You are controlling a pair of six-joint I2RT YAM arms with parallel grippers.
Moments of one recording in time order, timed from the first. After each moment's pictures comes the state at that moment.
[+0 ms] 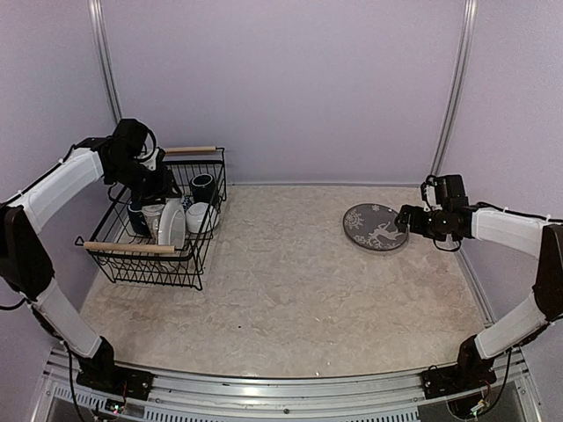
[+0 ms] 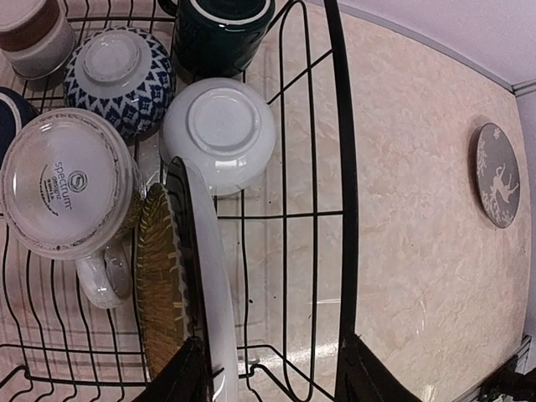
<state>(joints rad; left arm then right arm) -0.20 1.60 1.55 -0.90 0.22 -0.32 0.15 1.42 0.89 -0.20 -0.03 0.31</state>
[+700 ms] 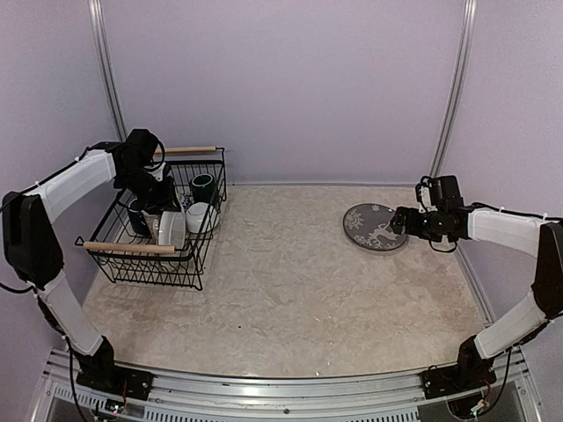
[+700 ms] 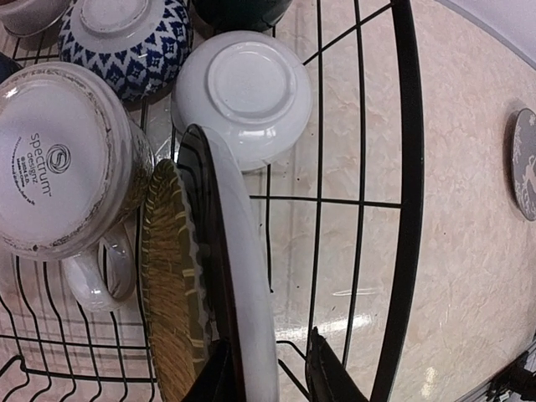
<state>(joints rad) -0.20 1.69 1.56 -0.94 0.20 -0.32 0.19 1.44 0.89 -0.19 -0.02 0.31</state>
